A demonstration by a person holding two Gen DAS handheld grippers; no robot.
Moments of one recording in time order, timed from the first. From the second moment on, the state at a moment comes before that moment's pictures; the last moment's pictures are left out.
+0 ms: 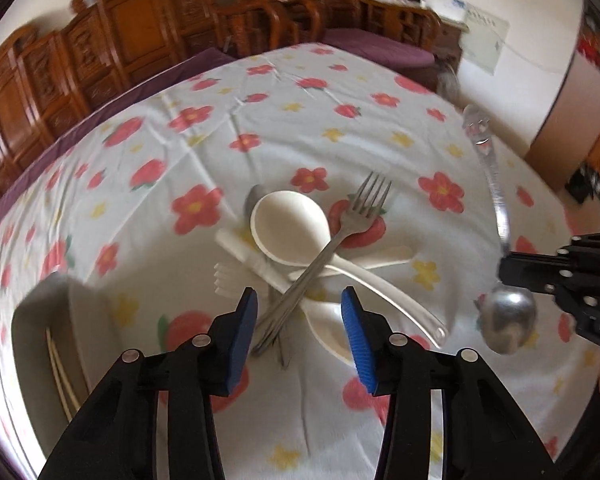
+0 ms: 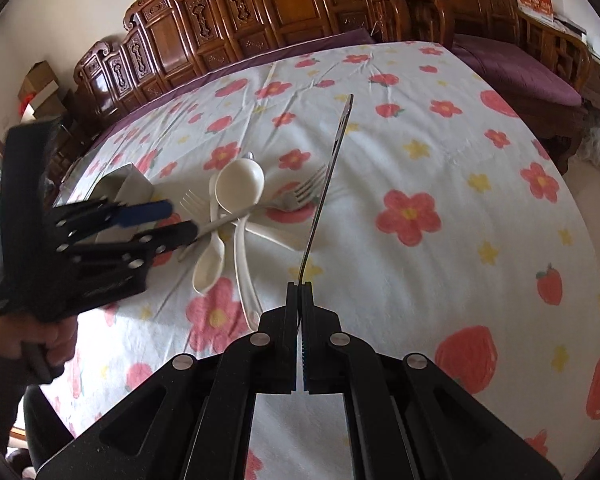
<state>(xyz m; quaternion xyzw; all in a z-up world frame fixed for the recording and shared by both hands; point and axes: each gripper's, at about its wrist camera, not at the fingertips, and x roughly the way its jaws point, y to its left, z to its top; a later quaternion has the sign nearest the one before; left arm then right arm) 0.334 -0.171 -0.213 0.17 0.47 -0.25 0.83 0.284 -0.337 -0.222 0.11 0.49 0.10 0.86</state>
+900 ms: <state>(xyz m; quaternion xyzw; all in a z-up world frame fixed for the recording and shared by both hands) 0.345 -0.197 -0.231 0.20 0.49 -0.26 0.81 0.267 -0.345 -0.229 0.11 0.48 0.11 0.86</state>
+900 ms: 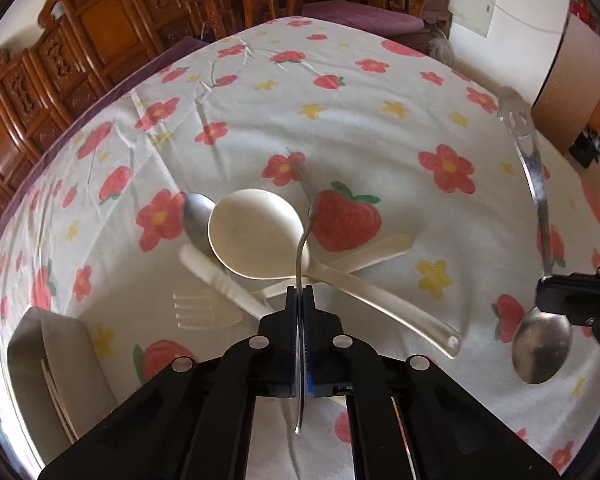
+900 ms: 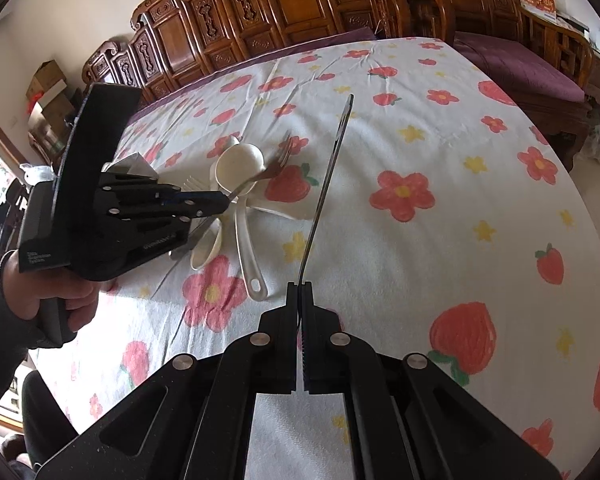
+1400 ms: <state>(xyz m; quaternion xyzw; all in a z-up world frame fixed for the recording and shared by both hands) 0.318 -0.156 -0.180 0.14 0.47 -0.23 0.84 0.255 -0.316 -0.209 0.09 0.48 0.13 0.86</state>
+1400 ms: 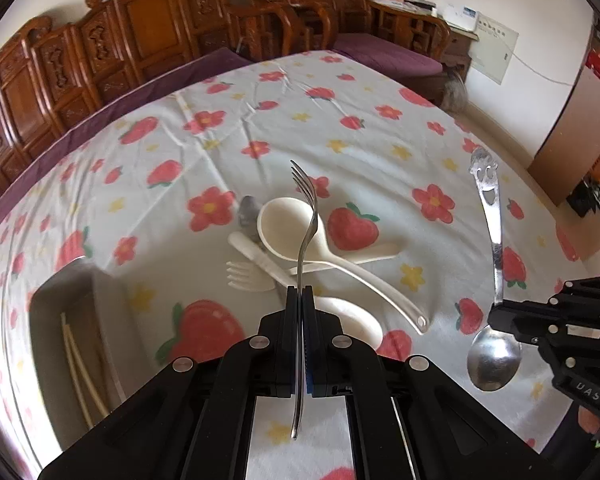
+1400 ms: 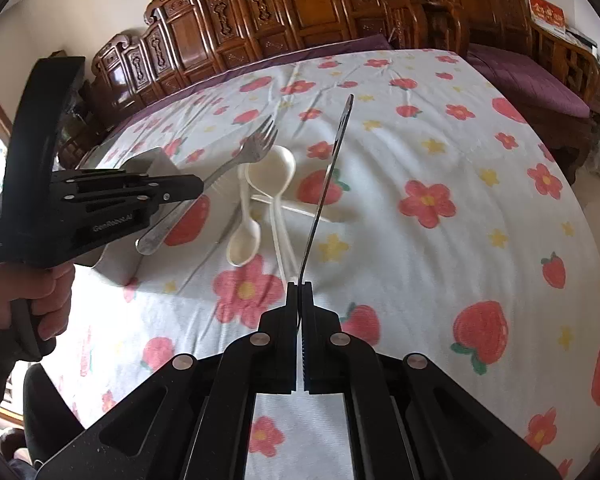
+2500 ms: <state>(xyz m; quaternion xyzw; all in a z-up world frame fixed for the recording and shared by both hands) 0.256 0.002 -0.132 0.02 0.39 -0.16 0.91 0.261 -0.182 -0.165 0.02 0.43 0.21 0.88</state>
